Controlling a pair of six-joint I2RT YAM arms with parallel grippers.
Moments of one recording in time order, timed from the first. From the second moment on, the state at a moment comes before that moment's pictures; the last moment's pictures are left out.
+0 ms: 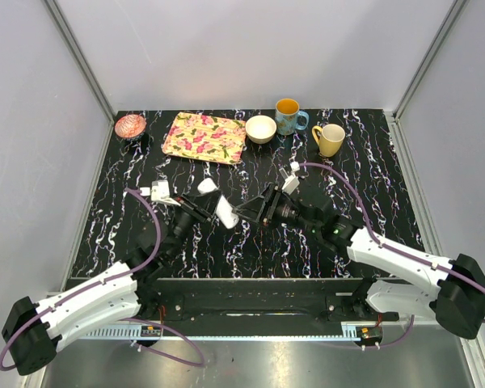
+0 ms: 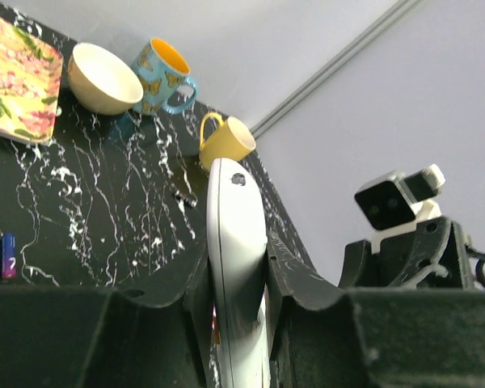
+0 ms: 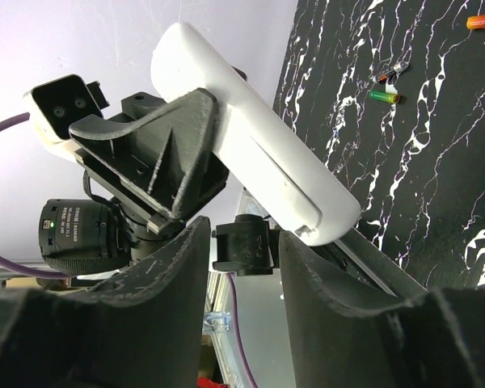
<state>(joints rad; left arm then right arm) -0.85 0.70 0.34 0.47 -0.39 -0.76 0.87 1.12 0.71 0.26 -0.23 1.19</state>
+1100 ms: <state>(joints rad) -0.85 0.71 0.29 0.65 -0.43 -0.76 0.87 1.19 0.70 0.33 -0.25 1.24</state>
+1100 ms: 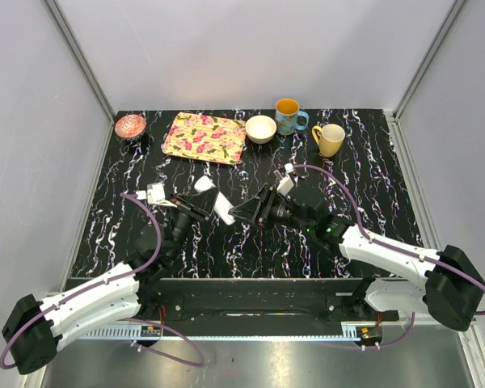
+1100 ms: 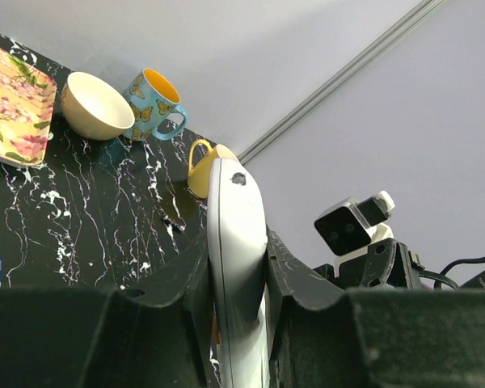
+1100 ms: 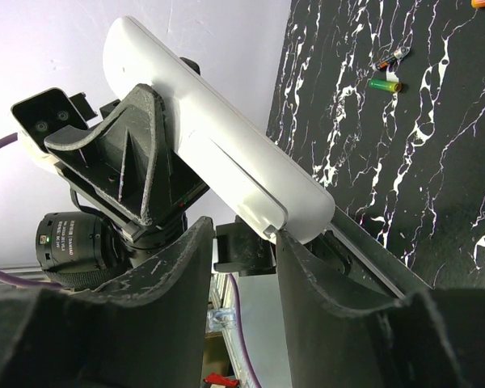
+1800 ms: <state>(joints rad) -0.84 0.71 0.29 0.62 -0.38 -0.76 0.87 1.20 0.70 0.29 -0.26 1.24</state>
